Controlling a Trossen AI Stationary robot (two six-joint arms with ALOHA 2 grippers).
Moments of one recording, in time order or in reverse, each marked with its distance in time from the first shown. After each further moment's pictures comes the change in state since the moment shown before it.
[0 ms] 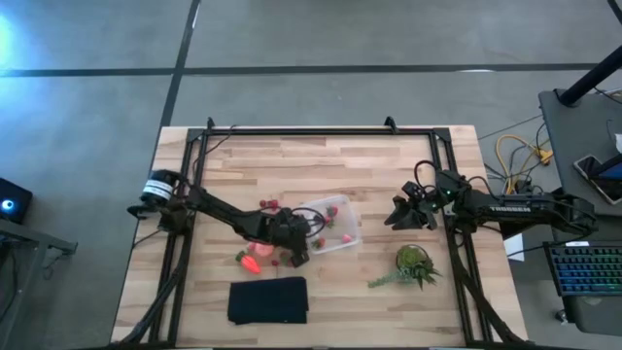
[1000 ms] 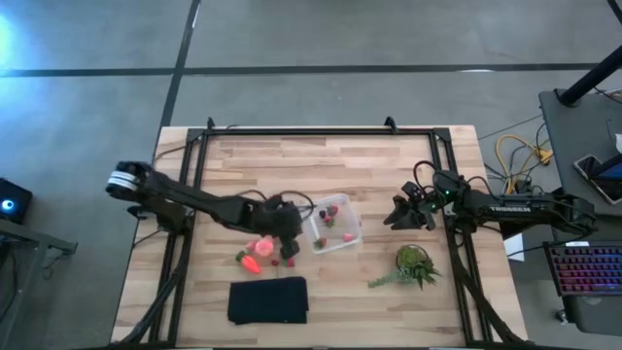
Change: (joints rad) left arm 0.021 -0.311 0.059 -0.271 -0.017 0.060; right arm 0.000 0.000 0.000 -0.028 0.016 -0.044
